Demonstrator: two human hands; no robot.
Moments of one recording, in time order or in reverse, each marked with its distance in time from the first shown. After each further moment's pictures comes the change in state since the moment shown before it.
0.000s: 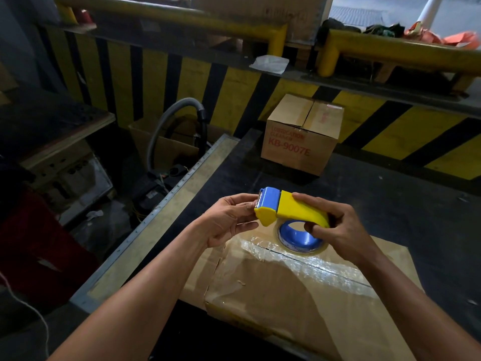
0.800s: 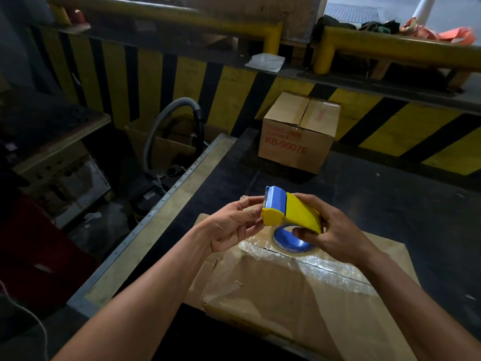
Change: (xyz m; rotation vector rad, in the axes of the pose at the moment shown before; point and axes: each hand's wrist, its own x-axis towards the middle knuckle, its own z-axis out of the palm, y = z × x) left_hand -0.002 -0.005 0.019 -0.177 -0.077 -0.085; right_hand 0.000 0.006 -0.004 -0.312 -0.085 0.064
